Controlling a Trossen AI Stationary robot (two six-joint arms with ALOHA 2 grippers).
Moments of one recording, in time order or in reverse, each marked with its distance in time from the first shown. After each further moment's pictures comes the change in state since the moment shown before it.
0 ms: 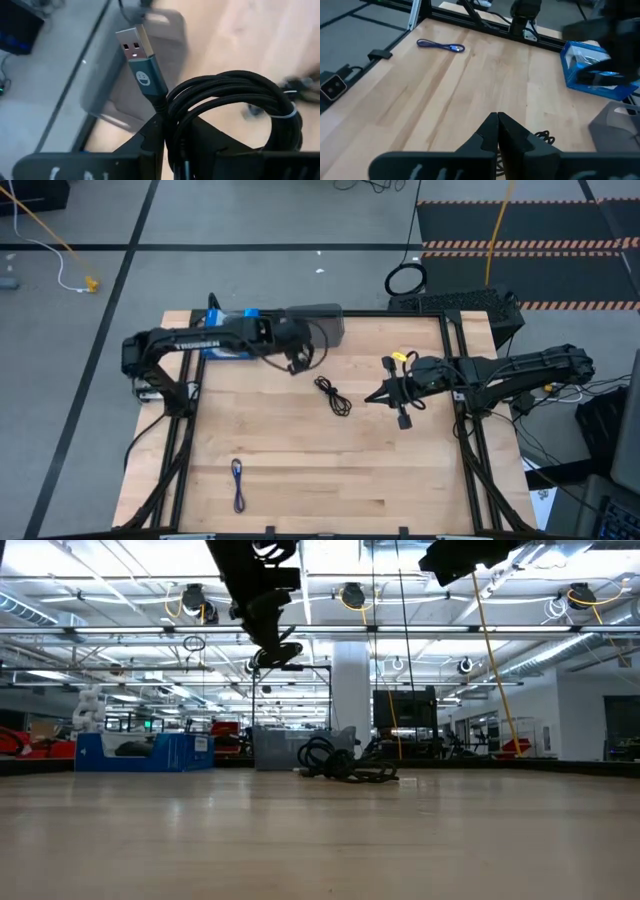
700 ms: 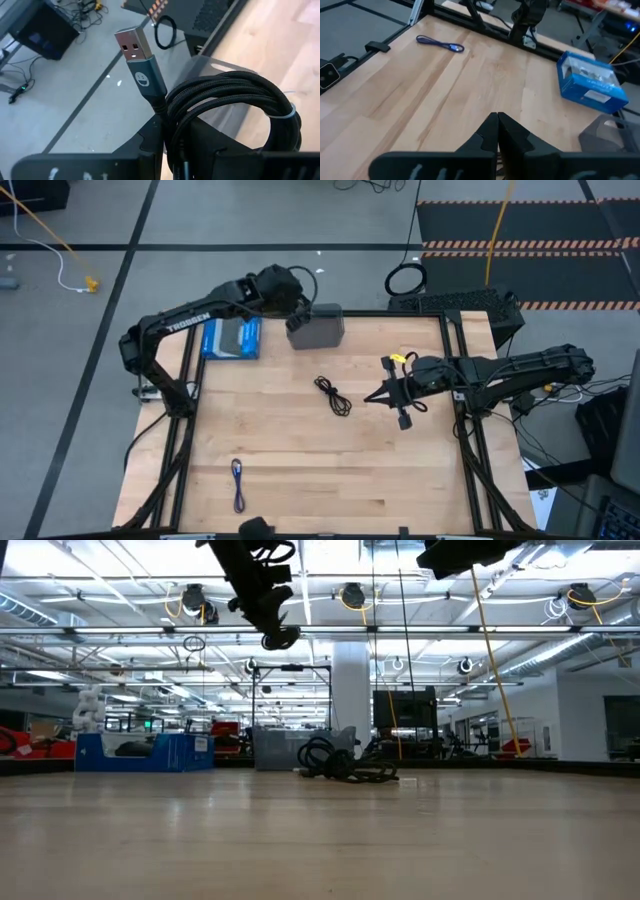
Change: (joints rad) left arm 0.255 0.008 0.152 0.066 0.056 0.121; right arm 0.000 0.000 0.000 0.018 0.000 -0.093
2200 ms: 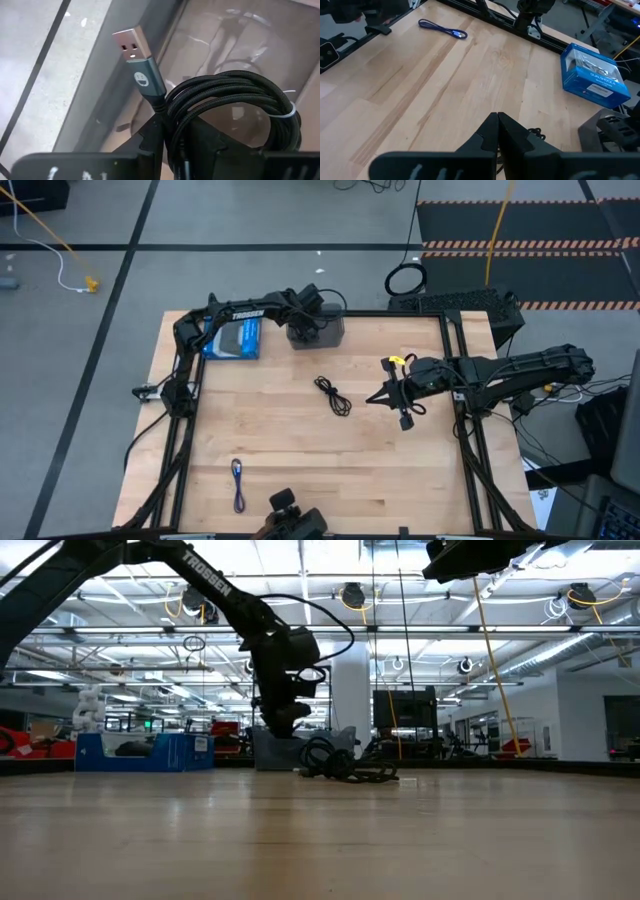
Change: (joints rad) left arm 0.106 0.463 -0.001 0.108 0.128 0.044; right arm 0.000 0.000 0.000 -0.061 0.003 -0.043
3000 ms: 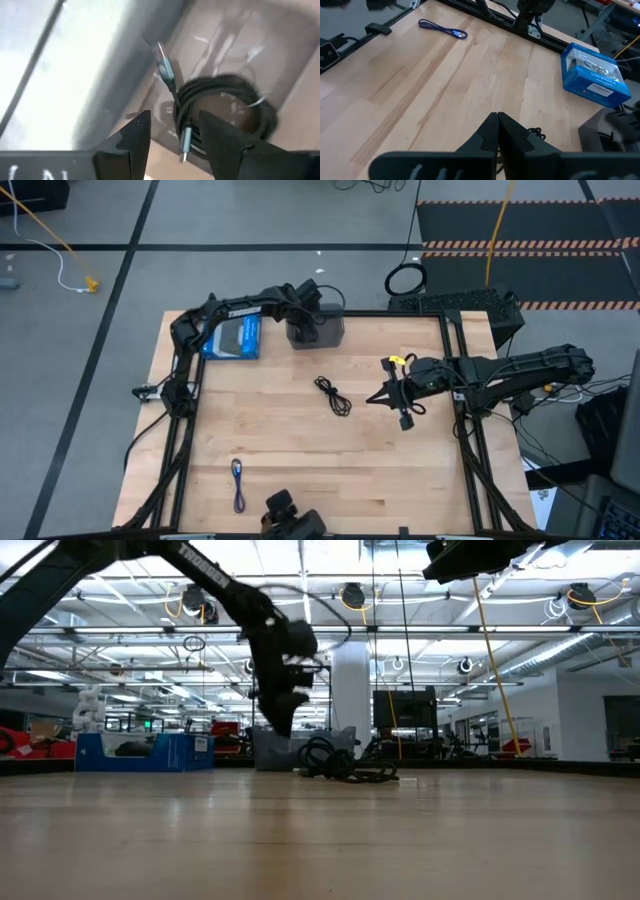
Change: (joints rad) left arm 0.005 -0.034 0.045 -0.089 0.018 -0.033; right arm 0.000 0.000 0.000 -0.002 0.000 0.009
